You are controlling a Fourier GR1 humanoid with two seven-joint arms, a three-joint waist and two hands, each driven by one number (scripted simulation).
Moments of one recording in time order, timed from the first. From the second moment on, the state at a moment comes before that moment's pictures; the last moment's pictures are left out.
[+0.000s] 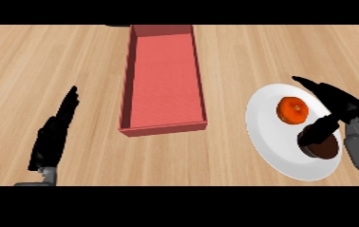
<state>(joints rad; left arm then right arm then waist) 0.02 0.28 -0.05 -1.55 -0.10 0.15 0.09 -0.30 -0.55 0.07 -1.40 0.46 0.49 0.43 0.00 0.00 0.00</state>
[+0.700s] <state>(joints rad) 0.01 0.24 0.02 -1.53 -0.14 0.08 0.08 -0.31 -0.44 0.01 -1.33 0.60 0.48 0.36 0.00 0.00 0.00</state>
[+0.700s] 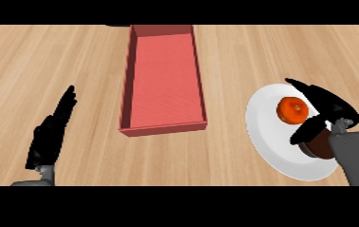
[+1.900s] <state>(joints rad) 0.02 0.18 0.04 -1.57 -0.20 0.06 0.10 -0.30 -0.35 0.04 -1.30 0.87 0.25 0.33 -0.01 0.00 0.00</state>
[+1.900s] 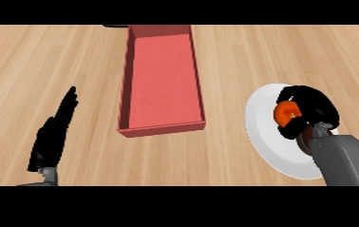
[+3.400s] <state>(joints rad) 0.00 0.18 0.05 -1.53 -0.21 0.04 0.07 -0.53 -0.01 0.60 -1.97 1.28 0.10 1.14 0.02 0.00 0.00</state>
